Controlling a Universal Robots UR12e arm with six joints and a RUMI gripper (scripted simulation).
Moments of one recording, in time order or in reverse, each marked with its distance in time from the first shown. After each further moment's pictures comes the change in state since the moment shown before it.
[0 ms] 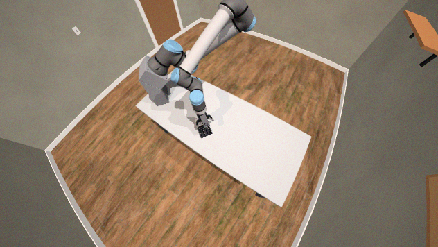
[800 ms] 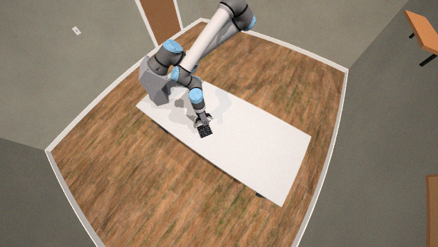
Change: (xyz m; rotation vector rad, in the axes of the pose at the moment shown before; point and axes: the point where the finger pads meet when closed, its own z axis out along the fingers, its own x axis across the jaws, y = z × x) arm 0.000 0.016 0.000 0.000 0.002 0.000
